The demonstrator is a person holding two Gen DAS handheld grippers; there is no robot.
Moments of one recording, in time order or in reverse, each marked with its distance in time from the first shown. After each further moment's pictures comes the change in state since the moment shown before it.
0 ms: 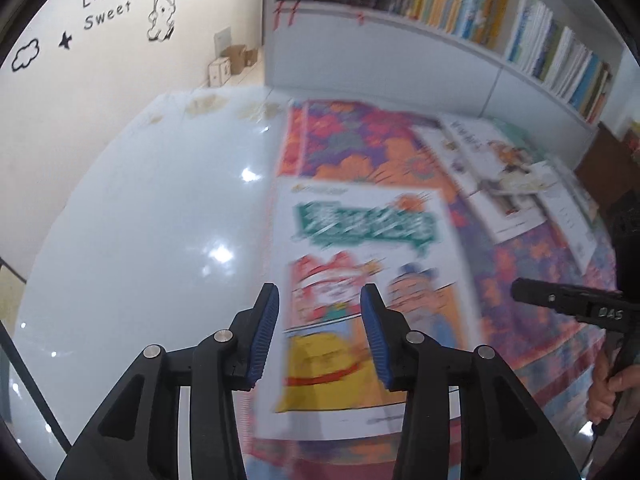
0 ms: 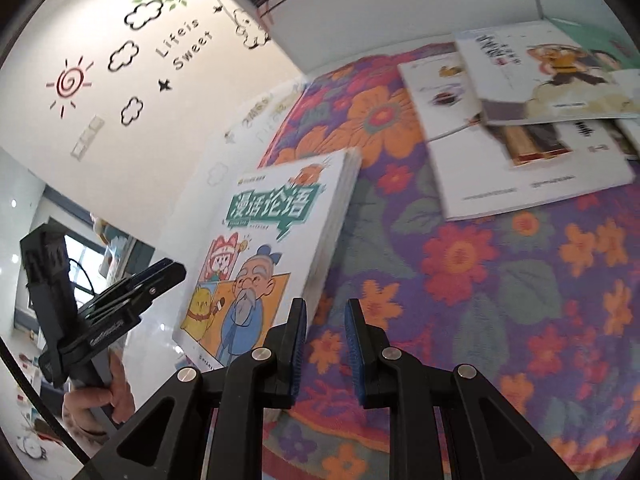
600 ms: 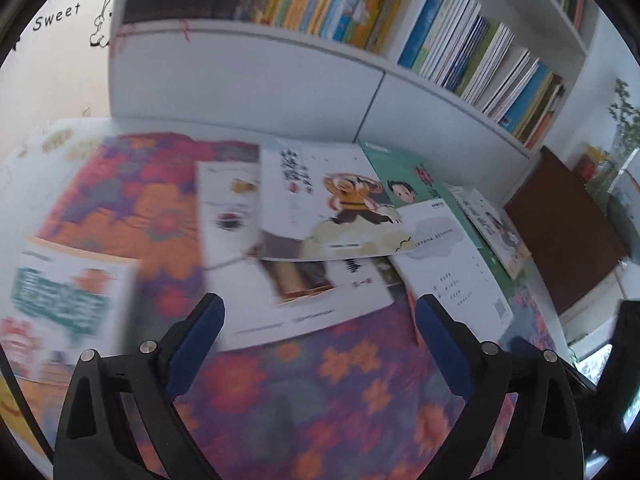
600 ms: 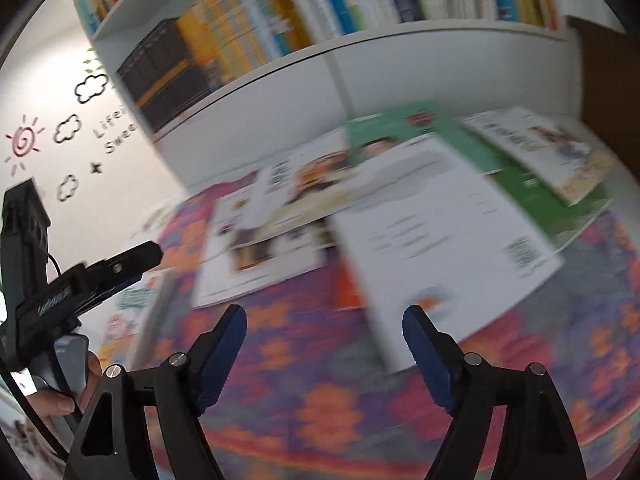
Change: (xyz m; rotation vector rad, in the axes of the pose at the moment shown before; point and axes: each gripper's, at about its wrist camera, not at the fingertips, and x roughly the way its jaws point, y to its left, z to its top) left arm 0.074 -0.227 0.057 -0.053 -0.076 -0.206; right arm -0.168 -0.147 -0.014 0.035 -0.344 -0.355
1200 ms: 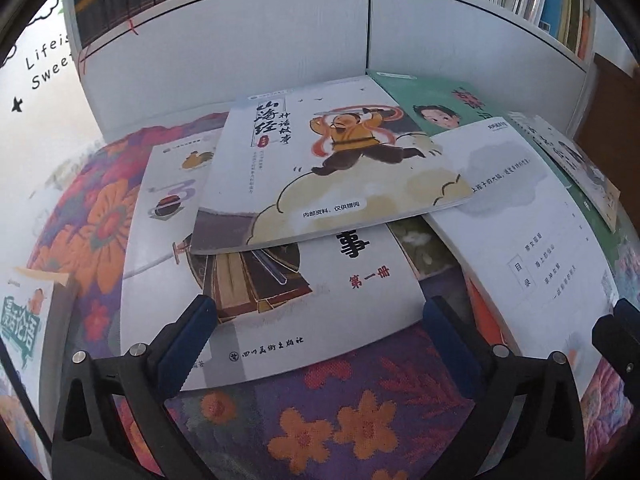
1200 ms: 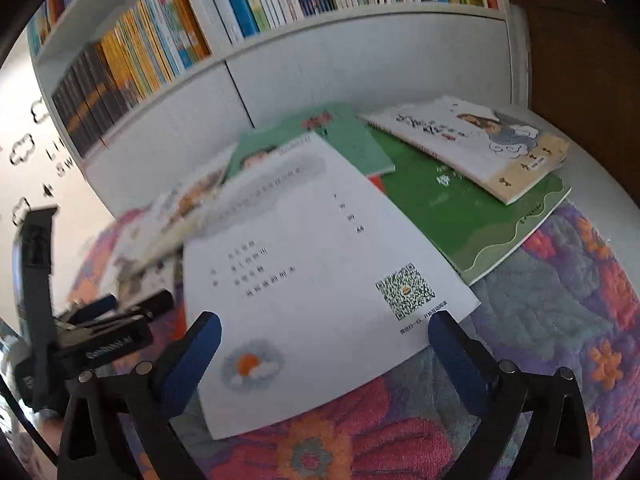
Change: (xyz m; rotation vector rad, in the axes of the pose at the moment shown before) left arm 0.095 -0.050 -0.023 0.173 0.066 0.271; right arm 0.044 -0.083 0.010 0.059 -0.033 -0.138
